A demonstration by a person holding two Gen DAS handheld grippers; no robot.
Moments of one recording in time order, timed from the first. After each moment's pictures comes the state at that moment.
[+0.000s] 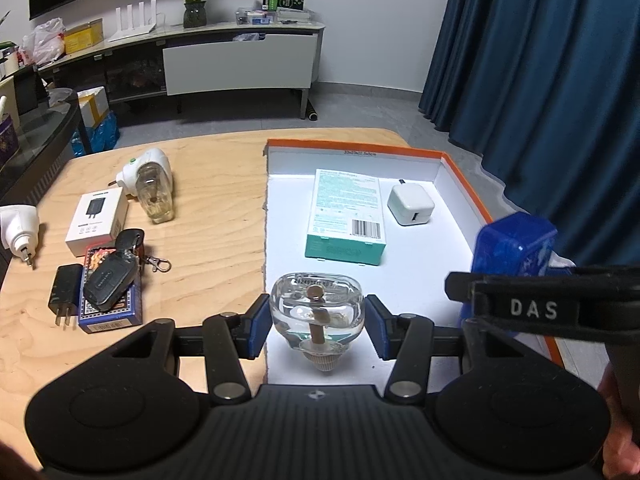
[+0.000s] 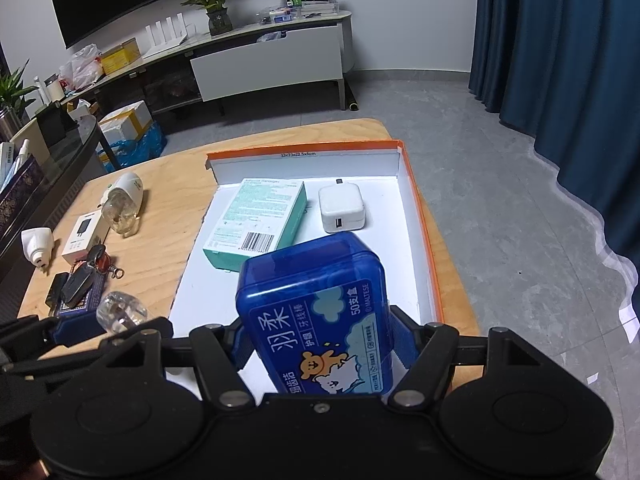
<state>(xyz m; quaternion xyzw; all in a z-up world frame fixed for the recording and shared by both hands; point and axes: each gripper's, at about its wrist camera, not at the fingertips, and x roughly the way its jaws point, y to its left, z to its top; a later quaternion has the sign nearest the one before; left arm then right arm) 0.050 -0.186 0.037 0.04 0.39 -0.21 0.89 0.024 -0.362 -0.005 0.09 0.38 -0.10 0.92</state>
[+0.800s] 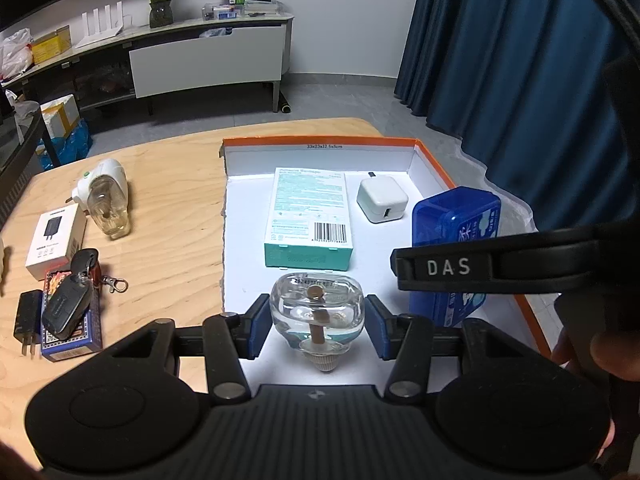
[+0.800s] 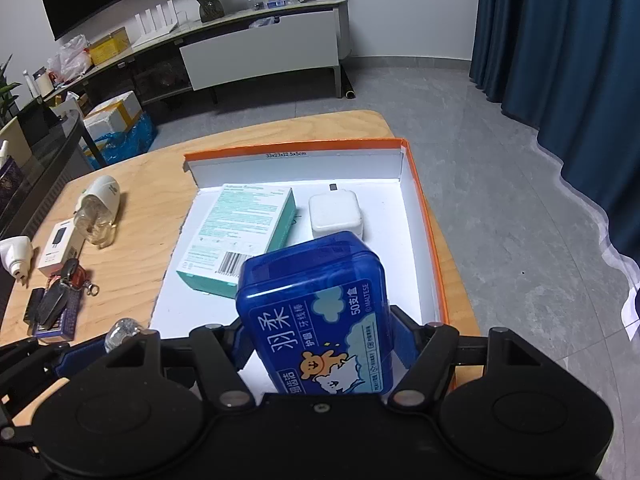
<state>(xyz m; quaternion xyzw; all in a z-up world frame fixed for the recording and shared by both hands) 0.063 -0.214 0.028 0.06 0.40 -0.25 0.88 0.064 -0.379 -0.010 0.09 0.40 -0.11 0.90</state>
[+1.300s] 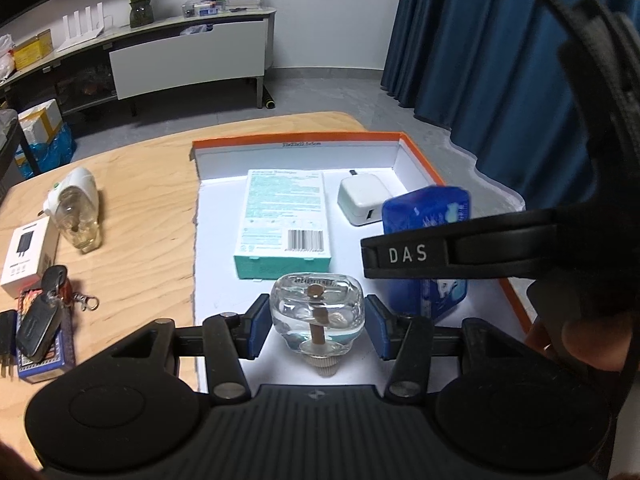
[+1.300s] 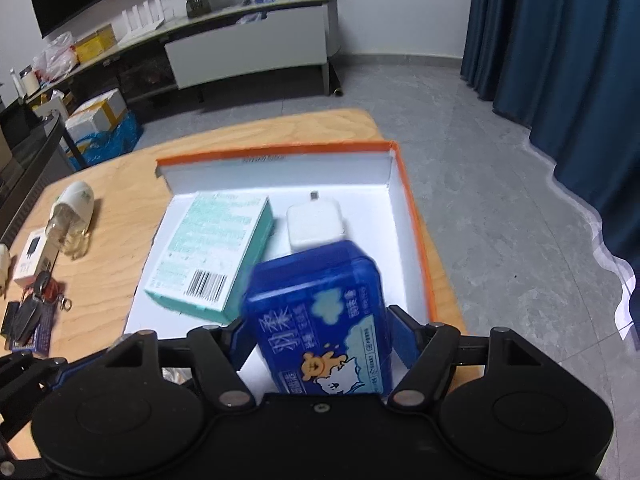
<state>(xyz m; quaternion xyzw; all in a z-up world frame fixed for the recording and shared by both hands) 0.075 -0.237 0.021 0.07 0.41 -0.27 0.87 0.084 -0.390 -0.017 0.08 0.40 -0.13 0.90</state>
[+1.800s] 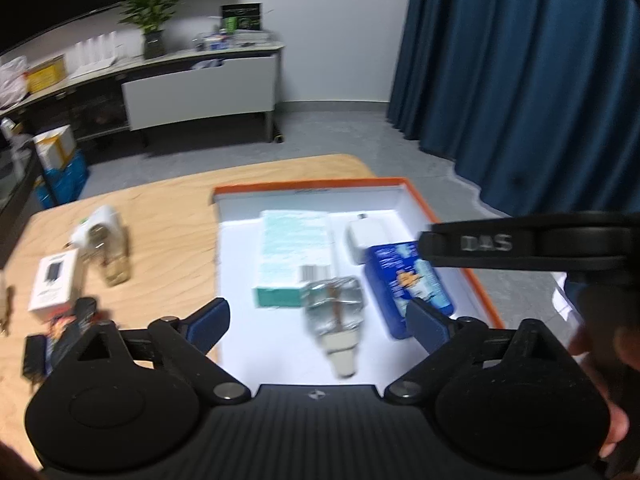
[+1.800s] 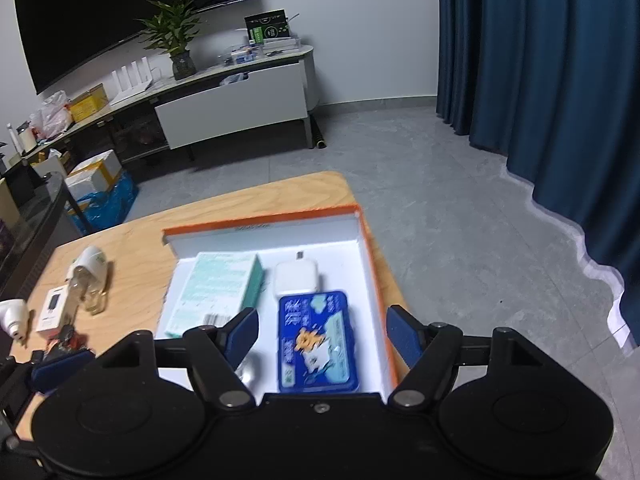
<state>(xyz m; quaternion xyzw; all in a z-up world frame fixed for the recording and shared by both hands) 0.064 -0.218 0.048 0.06 0.36 -0.25 0.90 0.049 -0.395 0.022 0.11 0.33 -0.15 0.93</state>
